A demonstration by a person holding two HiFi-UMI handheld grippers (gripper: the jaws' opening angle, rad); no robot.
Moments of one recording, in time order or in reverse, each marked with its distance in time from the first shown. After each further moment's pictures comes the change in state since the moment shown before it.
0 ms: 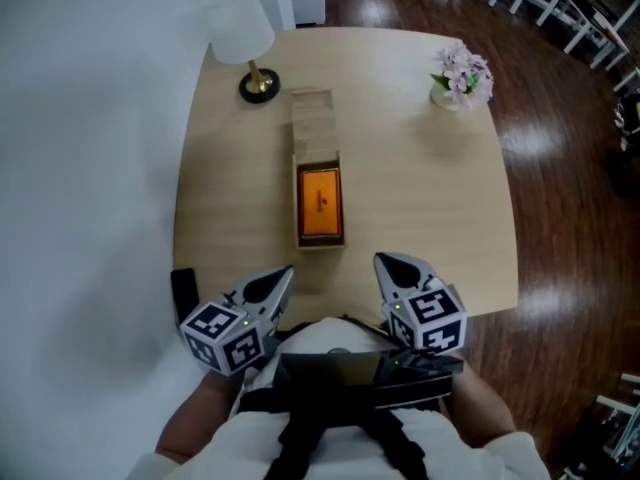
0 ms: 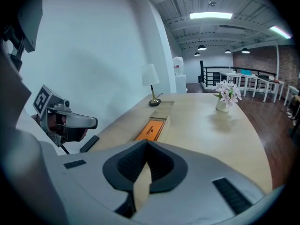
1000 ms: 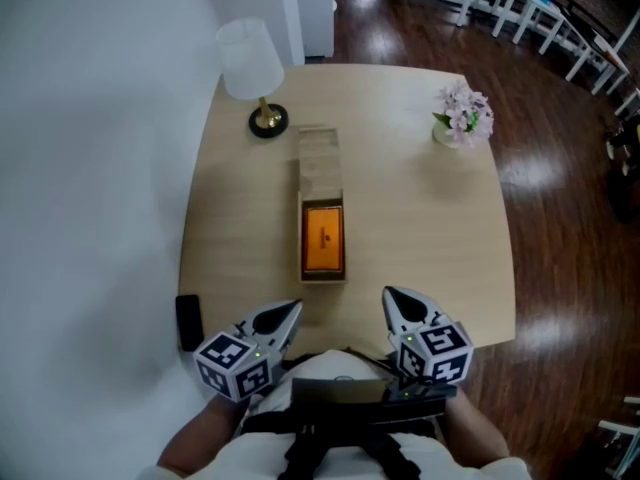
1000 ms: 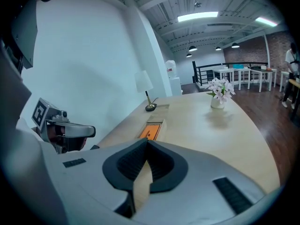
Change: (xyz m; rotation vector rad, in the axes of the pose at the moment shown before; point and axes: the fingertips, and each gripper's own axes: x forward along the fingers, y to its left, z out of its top) left arm 0.006 -0.013 0.001 0.048 -0.002 -0.004; right arm -0.013 -0.017 0.001 0.106 -0.063 -0.006
